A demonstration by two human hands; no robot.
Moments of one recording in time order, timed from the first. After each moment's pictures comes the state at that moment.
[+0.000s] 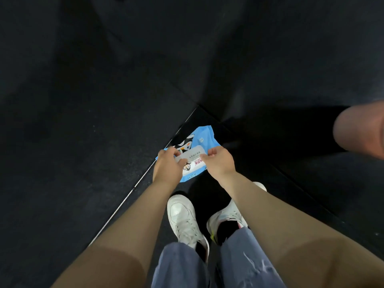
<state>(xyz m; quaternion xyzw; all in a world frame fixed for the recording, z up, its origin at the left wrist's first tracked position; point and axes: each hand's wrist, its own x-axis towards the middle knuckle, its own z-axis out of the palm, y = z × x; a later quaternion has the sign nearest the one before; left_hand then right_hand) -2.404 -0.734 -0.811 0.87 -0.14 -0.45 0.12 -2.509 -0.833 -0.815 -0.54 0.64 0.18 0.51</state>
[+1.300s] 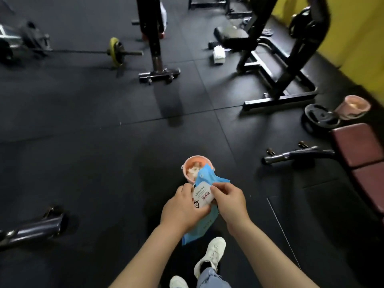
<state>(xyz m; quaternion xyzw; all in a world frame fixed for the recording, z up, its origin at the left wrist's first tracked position) -2.637 -0.837 -0.151 0.61 -0.72 -0.34 0.04 -2.772 -0.806 -0.138 -0.23 0.73 -0.43 0.47</state>
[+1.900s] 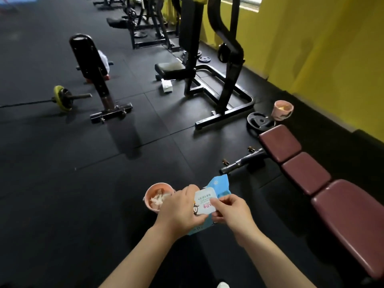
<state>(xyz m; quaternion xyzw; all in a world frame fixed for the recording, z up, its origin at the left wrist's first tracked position) -2.807 -0.810 -0.050 0.37 -0.90 -0.20 0.07 -2.947 -0.715 -0.043 -0.16 0.73 -0.48 0.47</state>
